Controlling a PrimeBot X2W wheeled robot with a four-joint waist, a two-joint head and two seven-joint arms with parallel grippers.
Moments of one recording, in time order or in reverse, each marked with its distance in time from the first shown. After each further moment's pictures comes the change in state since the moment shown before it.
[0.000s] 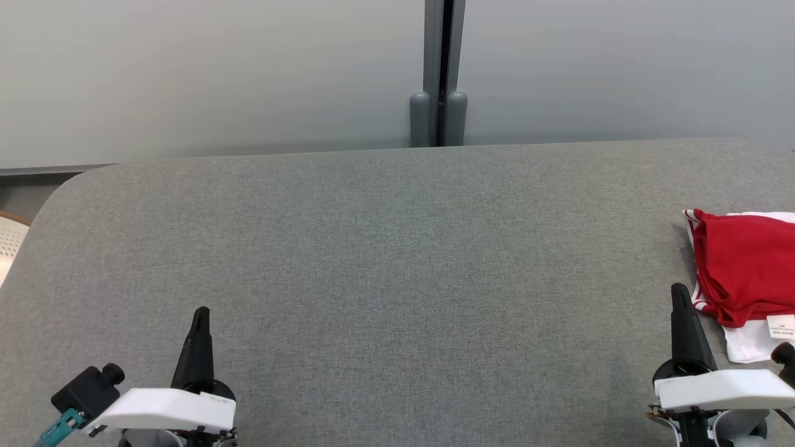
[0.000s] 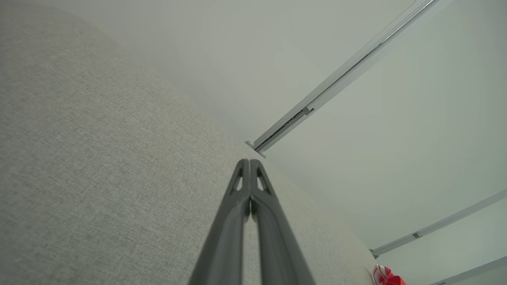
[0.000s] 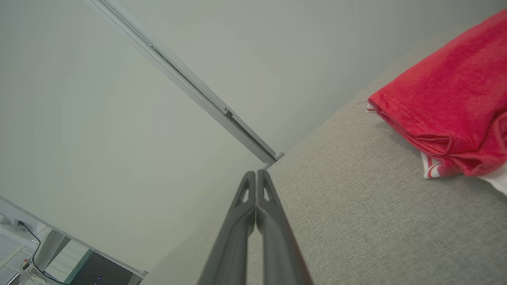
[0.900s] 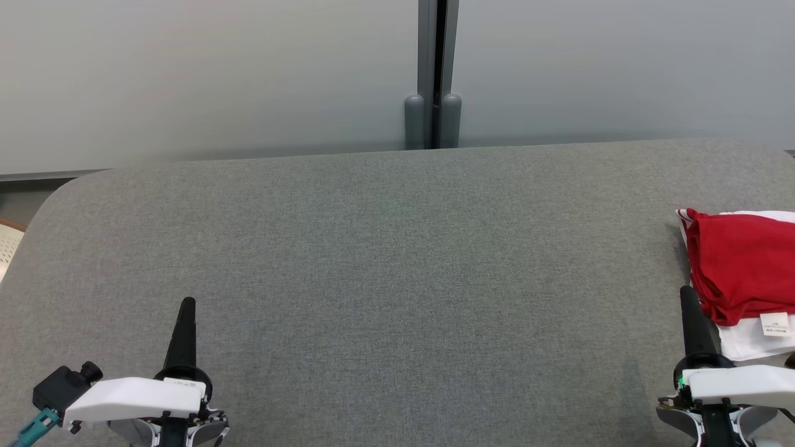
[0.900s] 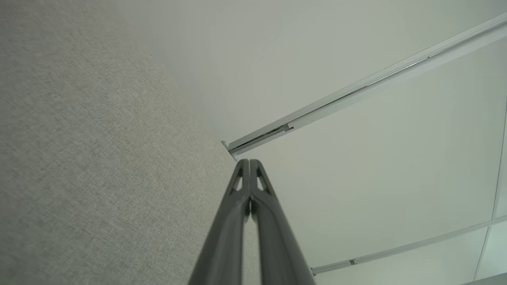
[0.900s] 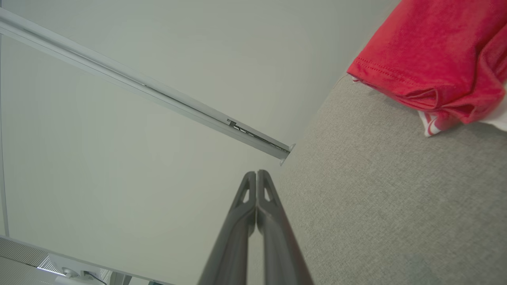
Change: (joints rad) left arm -0.030 0.002 0.050 0.008 -0.288 -0.021 0.081; right arm -0.011 -0.003 -0.035 0.011 0.312 0.000 0.081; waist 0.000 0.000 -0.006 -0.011
